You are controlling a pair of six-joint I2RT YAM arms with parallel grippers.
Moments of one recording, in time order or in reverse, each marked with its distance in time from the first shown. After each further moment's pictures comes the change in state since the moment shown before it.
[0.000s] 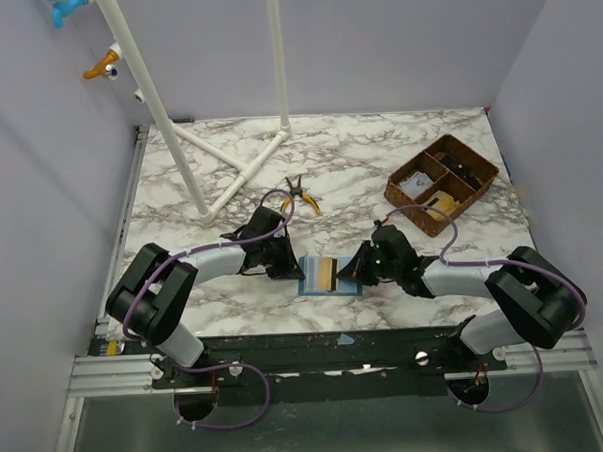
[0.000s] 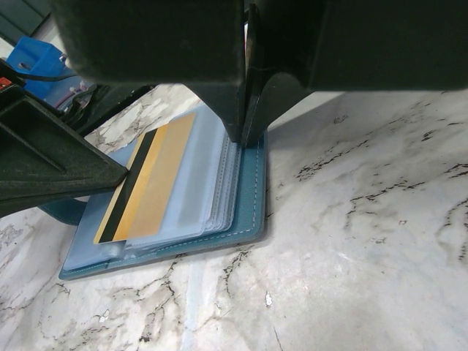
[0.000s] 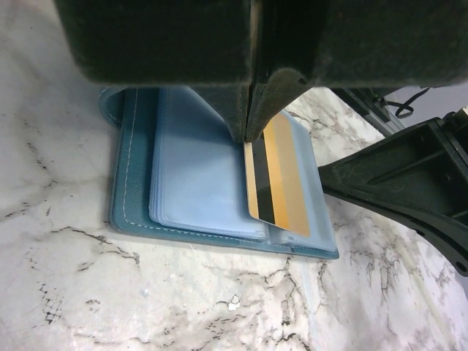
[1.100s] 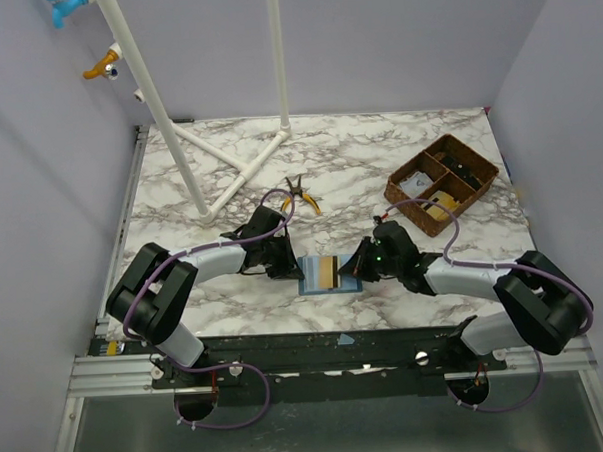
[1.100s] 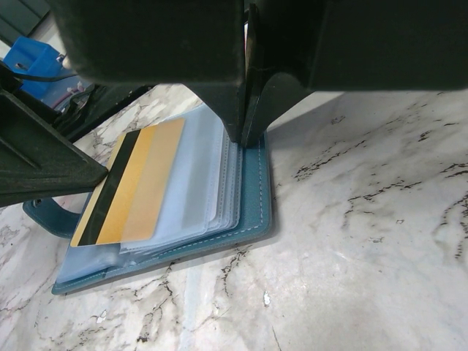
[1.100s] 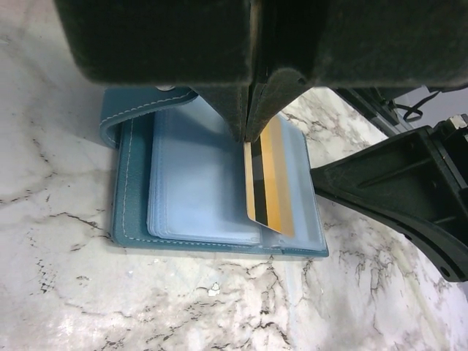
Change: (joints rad) left arm 0.002 0.003 0.008 -0.014 -0.001 0.011; right arm -0.008 -0.038 0.035 -0.067 0.000 -0.075
